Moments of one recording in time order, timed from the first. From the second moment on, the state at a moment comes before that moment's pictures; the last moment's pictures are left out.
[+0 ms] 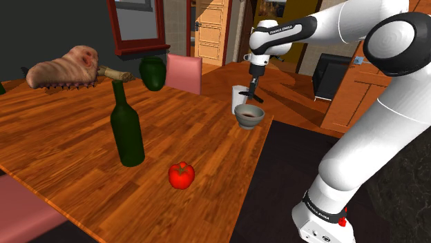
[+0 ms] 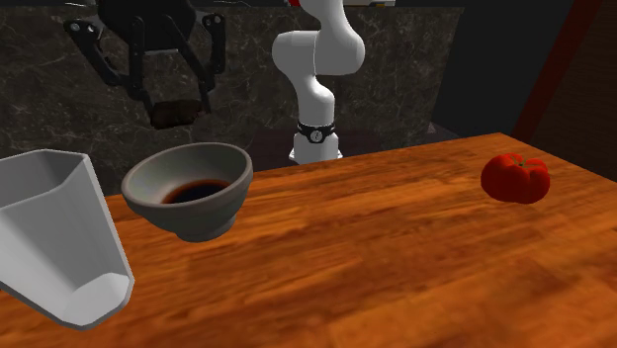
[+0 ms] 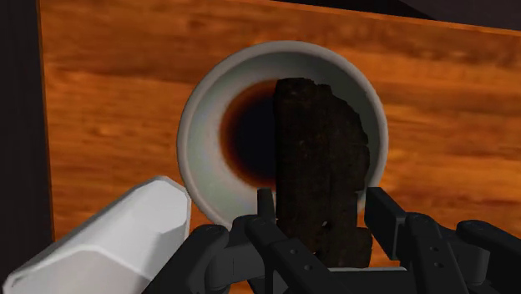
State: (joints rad) arm -0.17 -0.15 -0.17 -2.06 0.00 1.89 -0.78
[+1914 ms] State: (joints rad) arm -0.18 -0.12 -0.18 -2.18 0.01 2.04 -0.80
